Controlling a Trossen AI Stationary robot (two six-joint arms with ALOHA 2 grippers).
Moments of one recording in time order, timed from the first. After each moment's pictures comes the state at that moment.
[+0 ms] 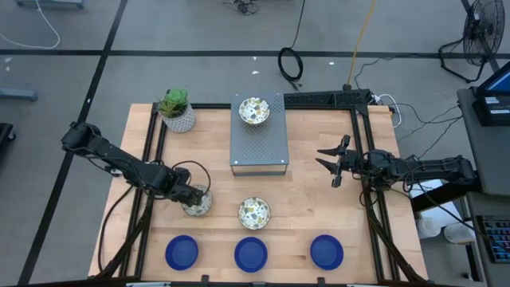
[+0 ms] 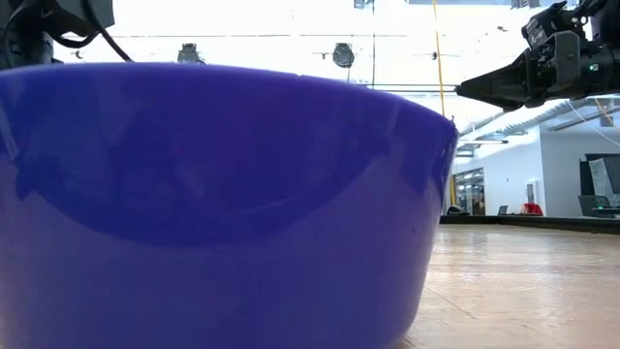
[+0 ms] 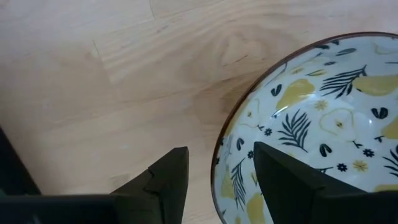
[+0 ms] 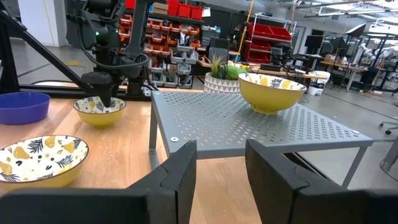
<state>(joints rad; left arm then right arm) -0.39 1.22 0.65 -0.92 -0.03 -1.71 0.00 0.28 0.08 0.21 0.26 -0.11</state>
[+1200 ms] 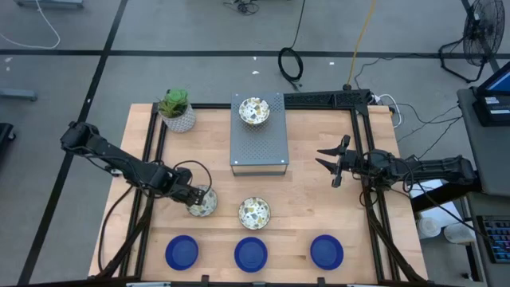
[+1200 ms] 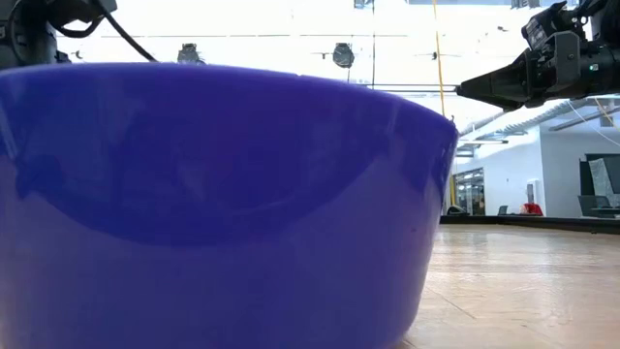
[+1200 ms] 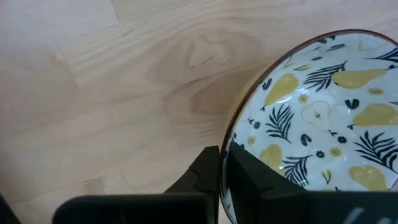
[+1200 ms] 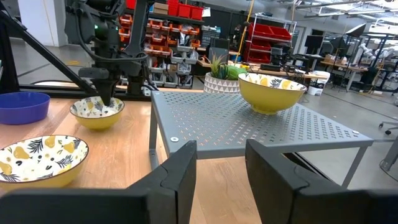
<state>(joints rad) -0.39 1.21 0.65 -0.90 -0.03 -1.71 0.00 0.28 0.08 0.21 0.26 -0.11</state>
